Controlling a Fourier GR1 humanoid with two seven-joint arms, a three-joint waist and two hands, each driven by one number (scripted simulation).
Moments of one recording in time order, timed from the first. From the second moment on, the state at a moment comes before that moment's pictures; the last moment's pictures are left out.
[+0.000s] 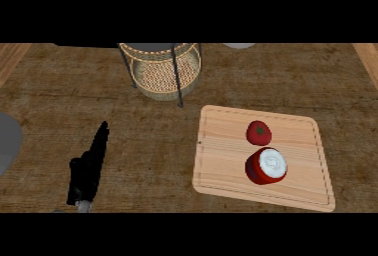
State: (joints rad) left arm 0.00 0.32 -0.35 -1.41 0.20 0.41 -0.01; right arm 0.29 -0.93 0.35 -2.30 0.54 -0.42 1.22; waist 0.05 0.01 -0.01
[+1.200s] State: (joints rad) left arm 0.00 0.31 -0.34 -1.40 0.19 0.41 -0.02; right arm 0.00 -0.47 0.47 -1.91 0.66 -0.11 1.25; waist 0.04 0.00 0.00
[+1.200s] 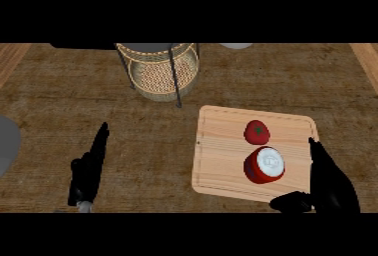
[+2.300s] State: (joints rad) left arm 0.03 0.29 -0.31 -1.39 0.18 0.40 -0.04; right arm -0.14 -0.05 0.31 -1.67 0.83 0.14 1.25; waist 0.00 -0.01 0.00
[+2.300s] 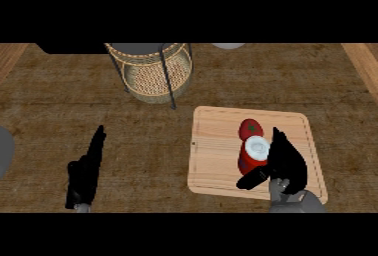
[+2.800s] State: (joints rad) left arm 0.04 0.29 -0.29 -1.40 0.18 0.37 -0.03; right arm -0.13 -0.02 0.29 -1.64 0.89 0.16 1.20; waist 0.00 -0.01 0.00
